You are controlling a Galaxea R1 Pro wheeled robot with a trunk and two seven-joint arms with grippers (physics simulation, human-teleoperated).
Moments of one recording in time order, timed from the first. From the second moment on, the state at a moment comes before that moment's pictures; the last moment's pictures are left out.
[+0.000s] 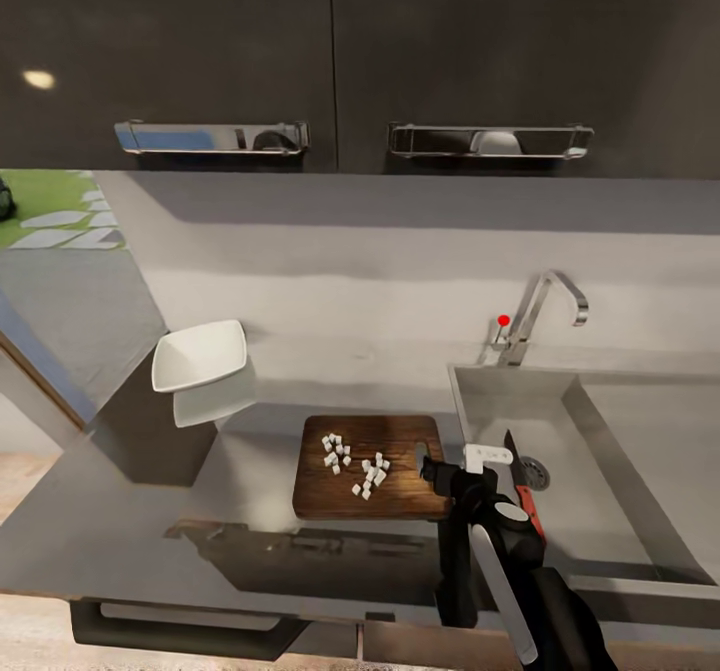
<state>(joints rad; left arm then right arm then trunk) 0.41 0.06 -0.14 -0.85 0.17 -0.14 -0.02 -0.31 0.07 0.15 -1.45 -0.21 0.55 -0.25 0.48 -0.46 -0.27</state>
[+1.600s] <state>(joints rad) 0.41 0.06 -0.14 -0.84 0.17 -0.14 -0.02 -0.31 0.06 0.15 -1.43 -0.23 0.56 -0.25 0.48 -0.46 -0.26</state>
